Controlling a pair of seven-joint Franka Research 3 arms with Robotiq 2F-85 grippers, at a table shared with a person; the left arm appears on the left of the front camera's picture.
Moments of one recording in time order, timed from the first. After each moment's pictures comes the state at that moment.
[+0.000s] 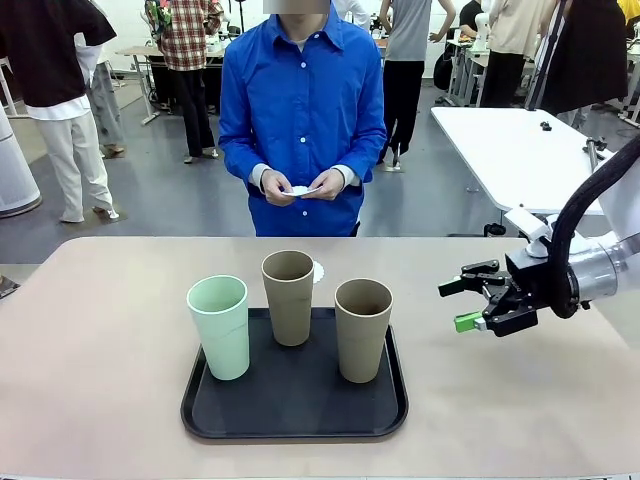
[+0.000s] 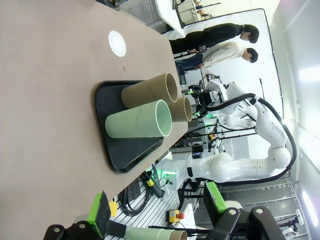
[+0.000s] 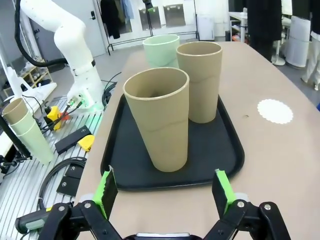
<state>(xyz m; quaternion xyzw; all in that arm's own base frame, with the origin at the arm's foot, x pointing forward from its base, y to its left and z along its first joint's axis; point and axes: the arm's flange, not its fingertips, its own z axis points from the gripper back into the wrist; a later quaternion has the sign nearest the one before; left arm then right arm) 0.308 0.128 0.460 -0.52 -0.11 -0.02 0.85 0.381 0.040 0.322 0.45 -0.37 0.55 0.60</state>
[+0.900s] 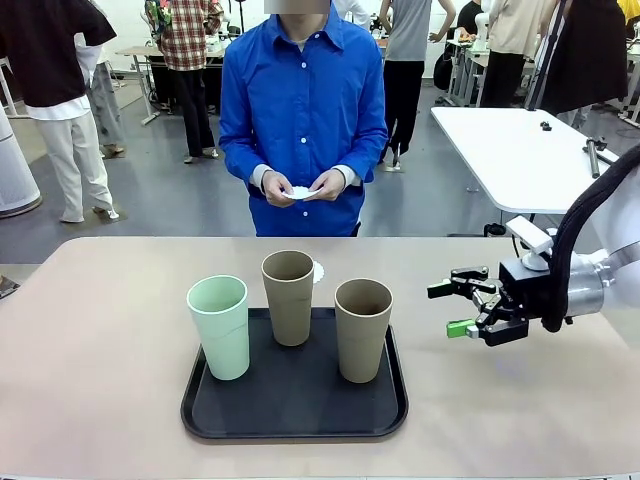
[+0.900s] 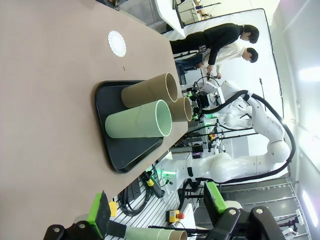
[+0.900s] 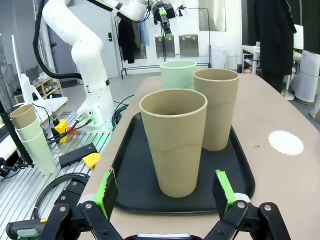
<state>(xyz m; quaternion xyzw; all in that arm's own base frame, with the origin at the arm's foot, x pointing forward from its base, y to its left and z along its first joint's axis) 0.308 0.128 0.460 -0.52 -0.11 -0.02 0.84 0.377 0.056 0.295 0.49 -0.41 0.55 0.54</state>
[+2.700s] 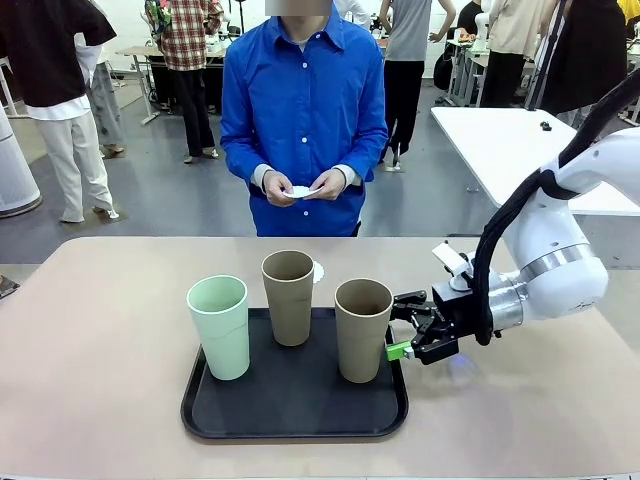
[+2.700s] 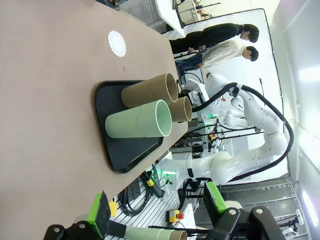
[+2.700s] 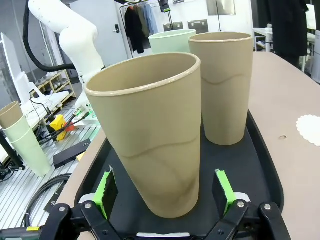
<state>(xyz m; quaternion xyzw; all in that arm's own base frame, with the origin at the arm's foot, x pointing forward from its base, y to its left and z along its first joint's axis) 0.308 0.128 0.460 -0.52 -0.11 -0.02 0.84 0.399 0.139 0.241 0.51 -0.35 0.55 0.55</state>
